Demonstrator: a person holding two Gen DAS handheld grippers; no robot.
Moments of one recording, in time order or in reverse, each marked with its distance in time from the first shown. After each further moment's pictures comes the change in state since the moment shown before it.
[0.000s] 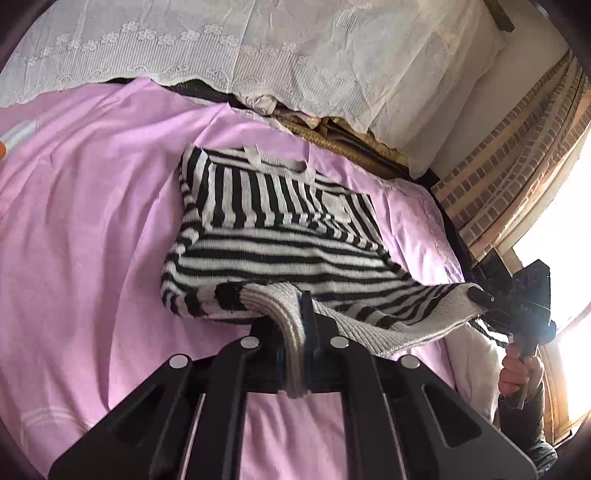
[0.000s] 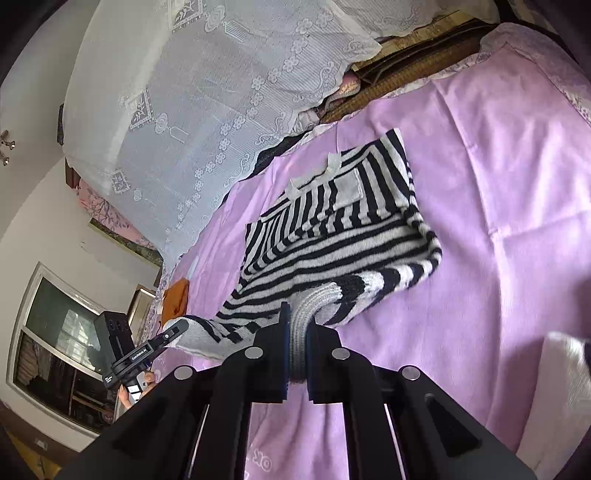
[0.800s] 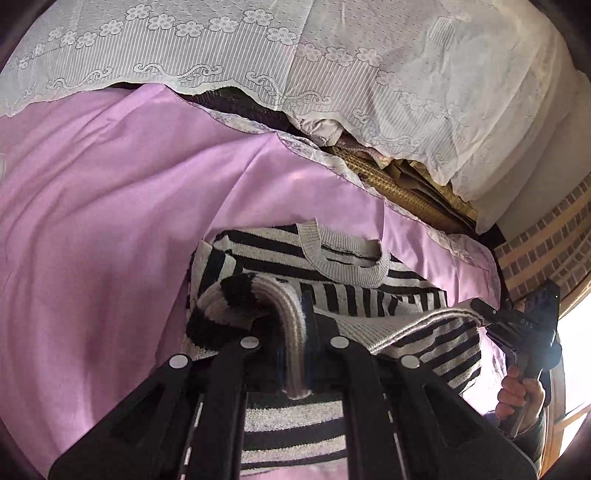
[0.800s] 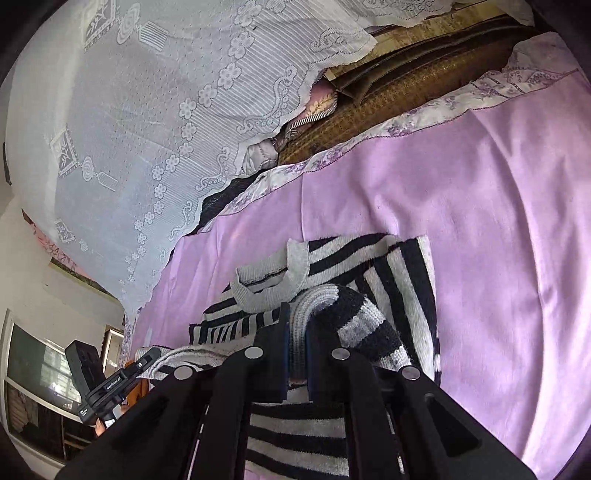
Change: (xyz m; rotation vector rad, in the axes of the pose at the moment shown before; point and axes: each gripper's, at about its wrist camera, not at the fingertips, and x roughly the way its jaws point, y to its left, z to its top) left arm 0.137 0.058 0.162 -0.133 0.019 0.150; right arm 0.166 -0.049 0.189 0.074 -0.001 -0.112
